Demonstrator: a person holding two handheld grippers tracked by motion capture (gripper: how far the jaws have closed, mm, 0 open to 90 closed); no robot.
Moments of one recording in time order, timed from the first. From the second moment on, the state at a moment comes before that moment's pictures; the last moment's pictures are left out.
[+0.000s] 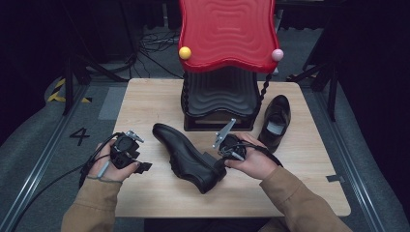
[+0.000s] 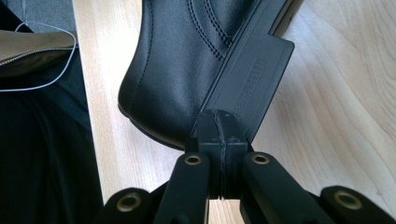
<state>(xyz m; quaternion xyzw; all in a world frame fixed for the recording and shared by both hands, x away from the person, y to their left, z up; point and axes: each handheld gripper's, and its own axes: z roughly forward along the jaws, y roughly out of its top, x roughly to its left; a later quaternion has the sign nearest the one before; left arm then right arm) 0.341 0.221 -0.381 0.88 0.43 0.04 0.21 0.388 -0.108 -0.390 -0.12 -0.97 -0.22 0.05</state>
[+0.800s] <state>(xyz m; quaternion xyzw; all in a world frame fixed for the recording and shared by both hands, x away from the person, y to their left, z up) 0.344 0.219 -0.383 0.88 0.42 0.04 0.21 0.439 -0.139 -0.418 -0.21 -0.96 -0.20 -0.05</state>
